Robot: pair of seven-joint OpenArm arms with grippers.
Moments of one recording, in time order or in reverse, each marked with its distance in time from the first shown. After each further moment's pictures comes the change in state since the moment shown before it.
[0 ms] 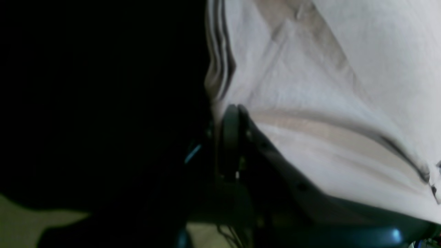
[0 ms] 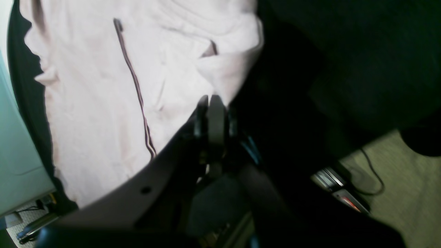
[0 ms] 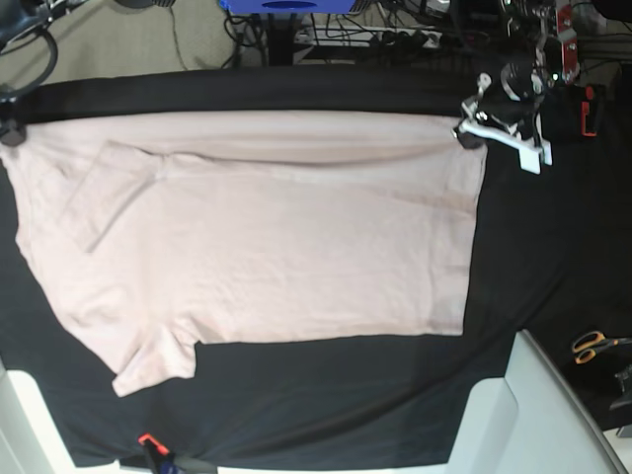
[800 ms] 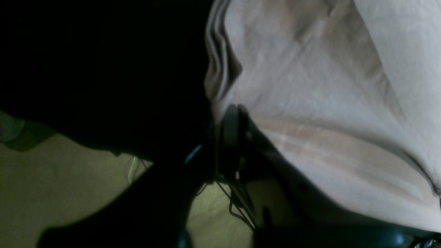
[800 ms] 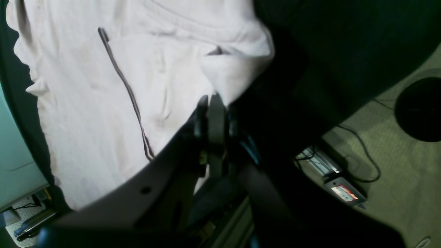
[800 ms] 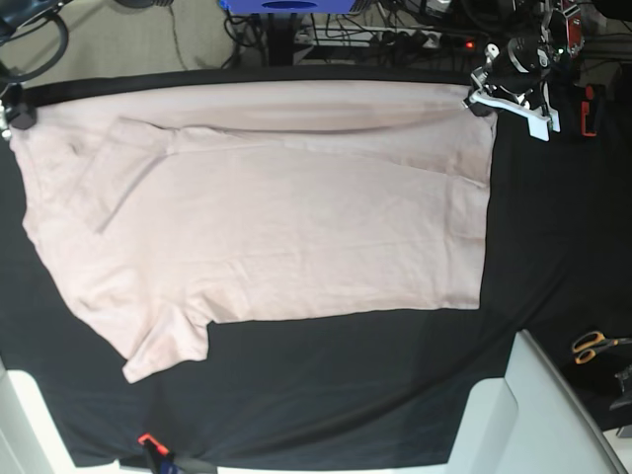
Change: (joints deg) left arm 3.8 0.1 -3.3 -2.3 -0.2 -0.3 0.0; right arm -2.7 -2.3 -0.1 0.5 0.0 0.2 0.4
